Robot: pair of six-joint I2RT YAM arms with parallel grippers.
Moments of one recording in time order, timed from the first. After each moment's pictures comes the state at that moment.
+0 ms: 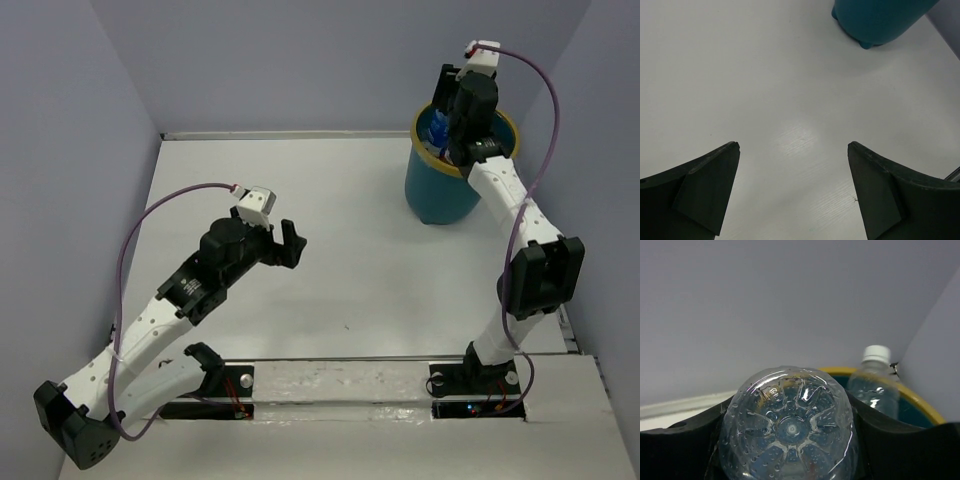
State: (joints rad) left arm -0.68 0.82 0.79 -0.29 -0.08 -0.29; right arm 0.20 1.69 1.71 0.05 0.40 0.04
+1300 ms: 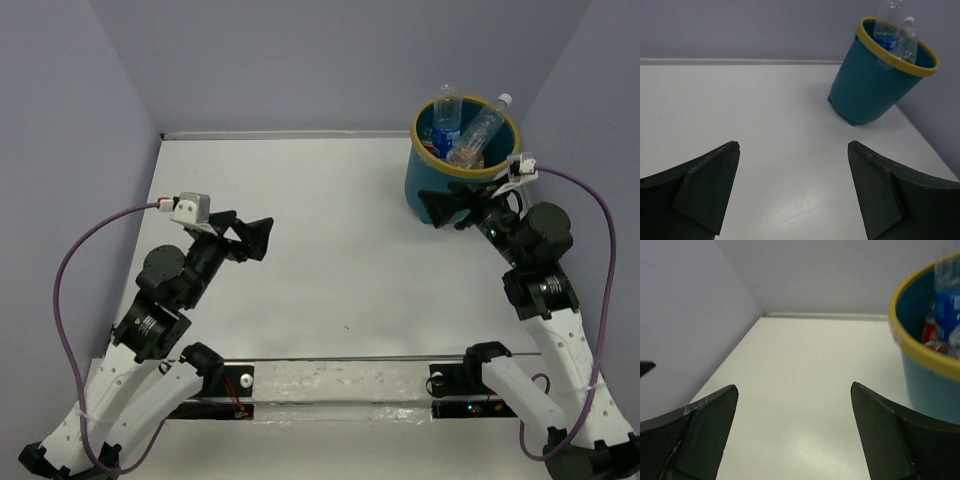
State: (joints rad) left arm -0.58 0.56 0.80 -0.23 -0.15 -0.32; right arm 0.20 0.80 0.98 -0.04 -0.30 0.40
